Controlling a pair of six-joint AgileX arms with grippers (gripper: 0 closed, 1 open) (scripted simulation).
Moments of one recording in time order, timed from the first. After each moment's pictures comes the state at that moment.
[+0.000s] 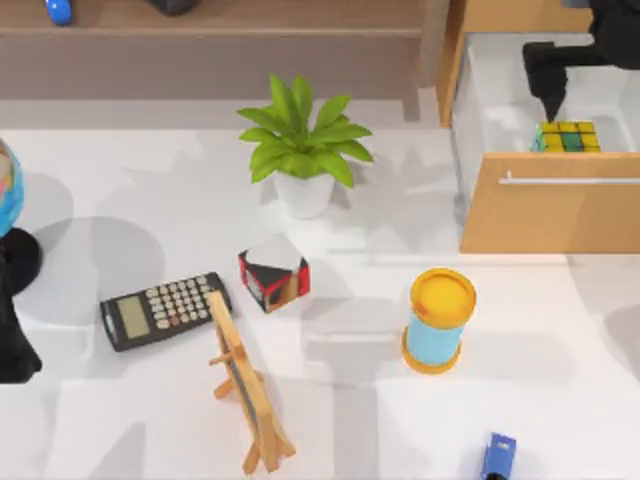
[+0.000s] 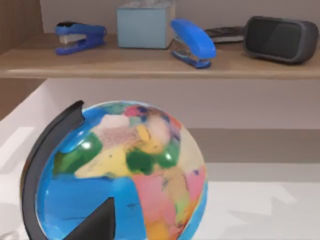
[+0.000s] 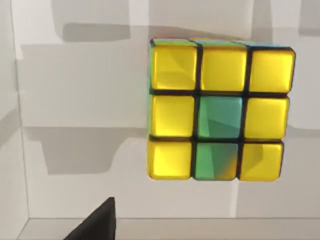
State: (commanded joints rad) left arm 0.00 0.00 0.00 0.00 0.00 0.00; right arm 0.13 2.33 2.25 -1.36 0.06 0.14
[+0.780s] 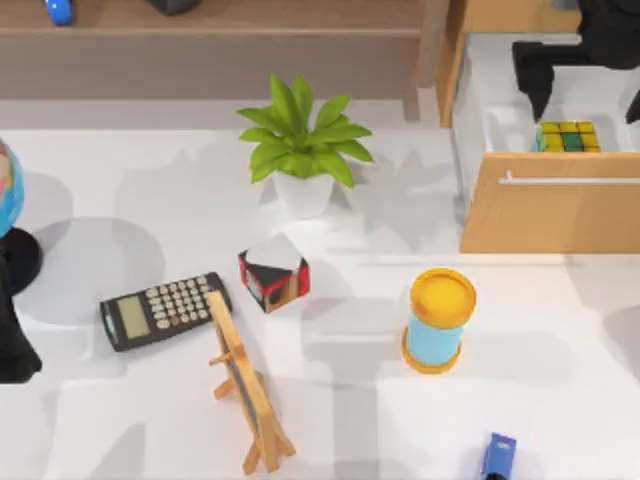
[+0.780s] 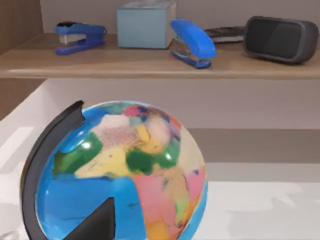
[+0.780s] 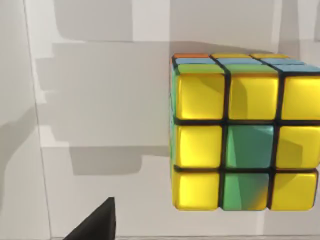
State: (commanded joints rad) left arm 0.00 0.00 0.00 0.00 0.00 0.00; right arm 0.14 2.43 2.39 -1.43 0.02 0.17
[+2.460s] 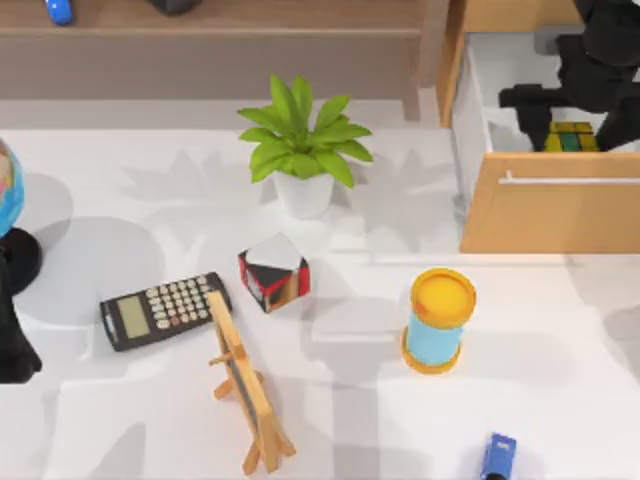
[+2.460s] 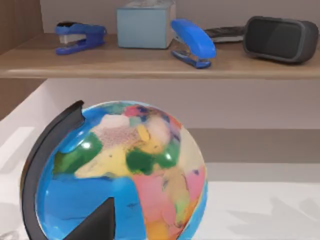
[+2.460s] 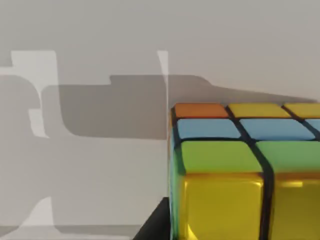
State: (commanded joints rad) left arm 0.00 0.00 0.00 0.00 0.00 0.00; right arm 0.13 2.47 2.21 -1.22 0.02 0.17
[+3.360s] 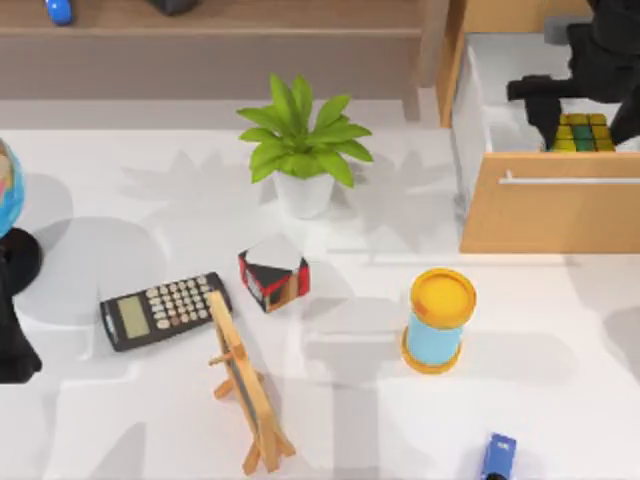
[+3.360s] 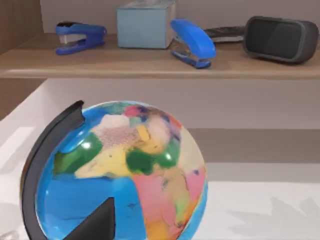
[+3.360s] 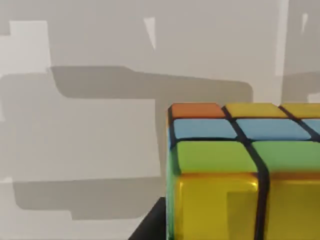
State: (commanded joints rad) left arm 0.00 0.00 0.00 0.00 0.00 0.00; right arm 0.15 2.40 2.19 -1.27 0.07 0.18
